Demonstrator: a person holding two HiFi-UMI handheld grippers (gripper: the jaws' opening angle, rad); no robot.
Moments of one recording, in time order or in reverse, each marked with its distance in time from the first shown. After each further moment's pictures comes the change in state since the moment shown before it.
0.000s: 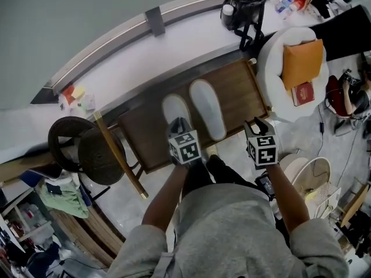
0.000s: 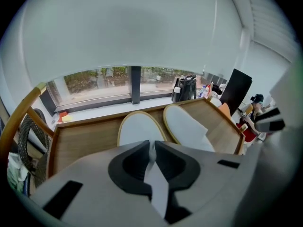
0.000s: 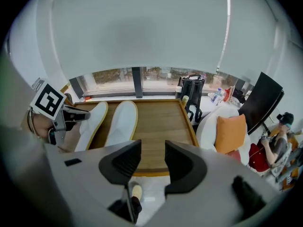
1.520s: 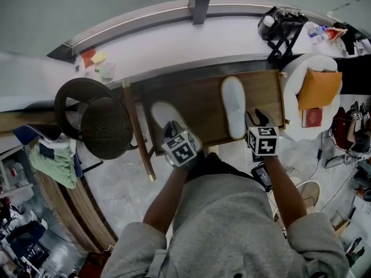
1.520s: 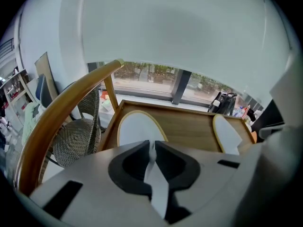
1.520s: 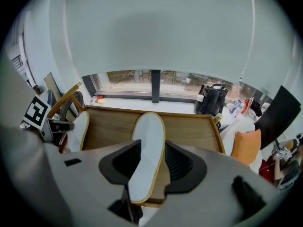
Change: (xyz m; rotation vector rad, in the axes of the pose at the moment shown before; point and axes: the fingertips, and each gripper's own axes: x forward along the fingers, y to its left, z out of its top) left arm -0.060 0.132 -0.059 -0.414 0.005 0.267; right arm 0.038 0.090 0.066 -0.125 -0.021 0.104
